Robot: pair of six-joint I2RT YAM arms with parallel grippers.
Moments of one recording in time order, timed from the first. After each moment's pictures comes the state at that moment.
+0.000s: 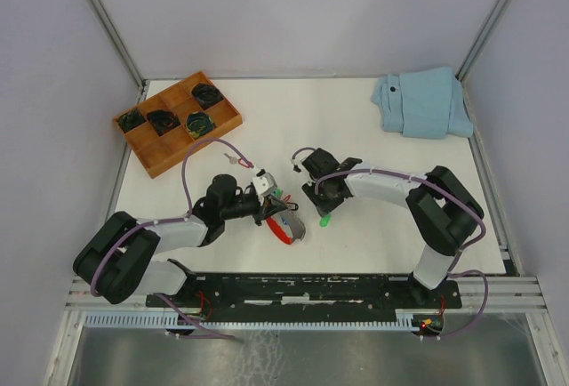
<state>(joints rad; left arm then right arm) -0.58 1.34 0.32 0.66 0.61 0.13 0.77 1.74 1.05 -0.54 -0.01 0.09</state>
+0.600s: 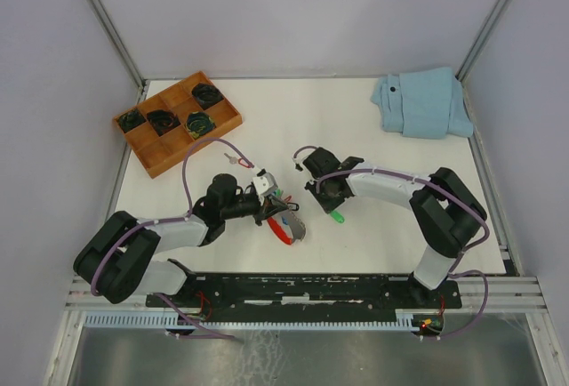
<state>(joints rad) -0.58 1.34 0.33 0.66 0.62 0.13 0.77 1.74 1.06 -0.57 0.05 0.09</state>
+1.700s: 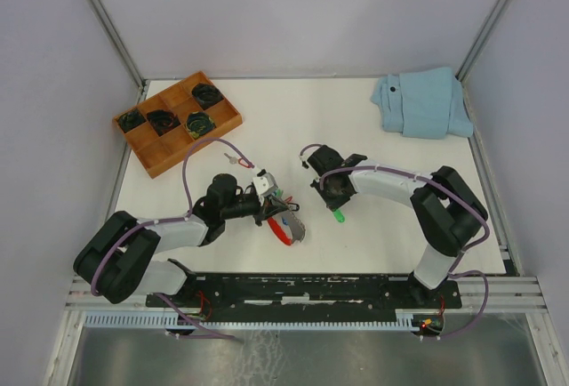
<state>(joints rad) -0.58 1.34 0.33 0.66 0.64 0.13 0.73 1.73 1.06 -0.61 0.10 0.10</state>
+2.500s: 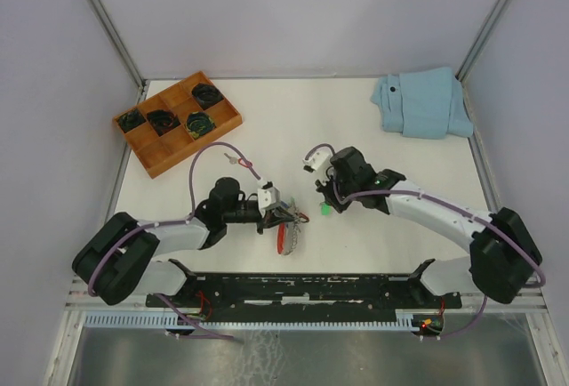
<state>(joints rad) -0.64 1.34 0.32 0.69 0.80 0.23 0.73 1.41 0.90 -0.45 -0.10 -0.13</state>
